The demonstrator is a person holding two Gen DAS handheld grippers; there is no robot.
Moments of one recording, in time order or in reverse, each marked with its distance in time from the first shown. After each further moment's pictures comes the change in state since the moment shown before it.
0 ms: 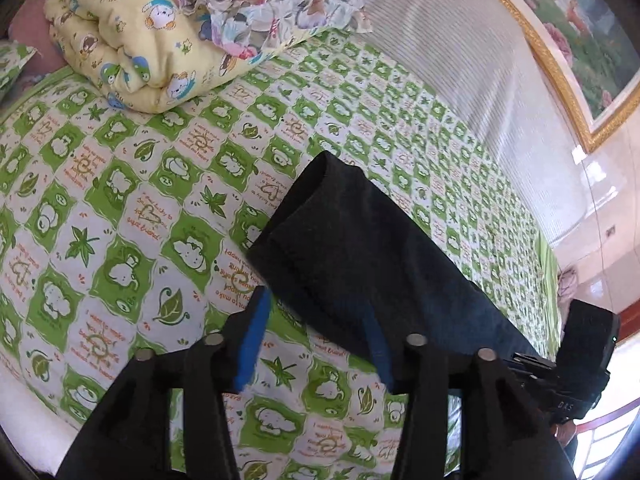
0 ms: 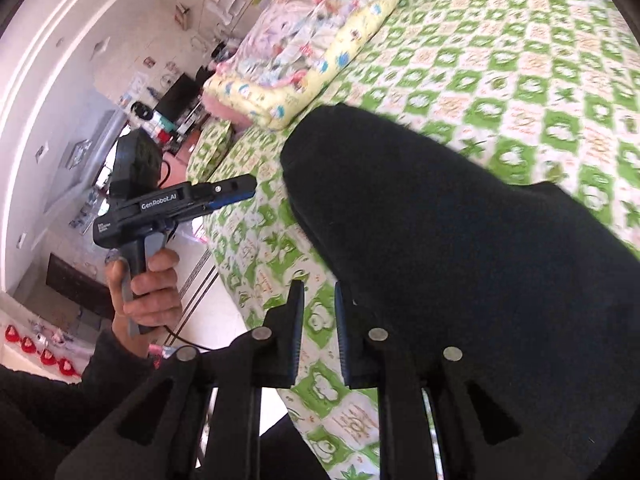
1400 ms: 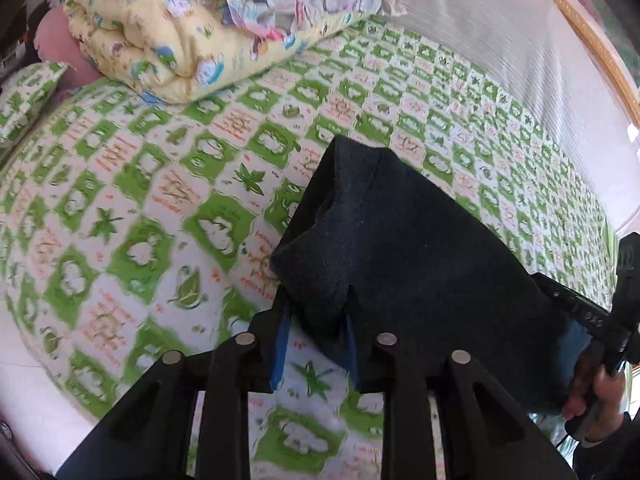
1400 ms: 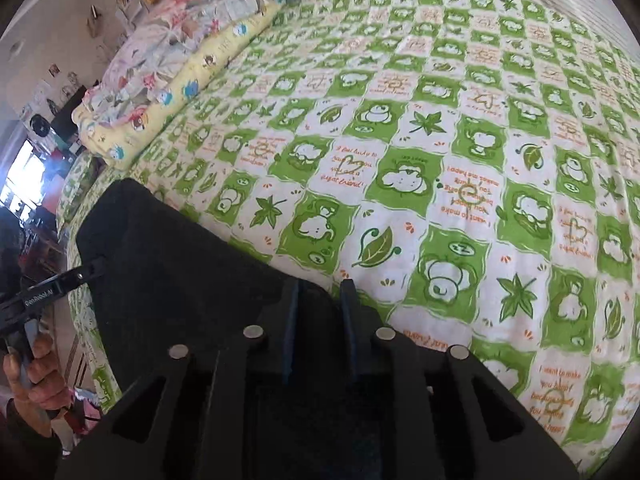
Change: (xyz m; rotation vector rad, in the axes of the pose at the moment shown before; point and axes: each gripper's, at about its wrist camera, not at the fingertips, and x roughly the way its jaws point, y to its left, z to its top) left arm 0.031 -0.016 -0.023 0.060 -0.050 0.270; right arm 0.012 -0.094 0.049 0.041 -0.077 -0.422
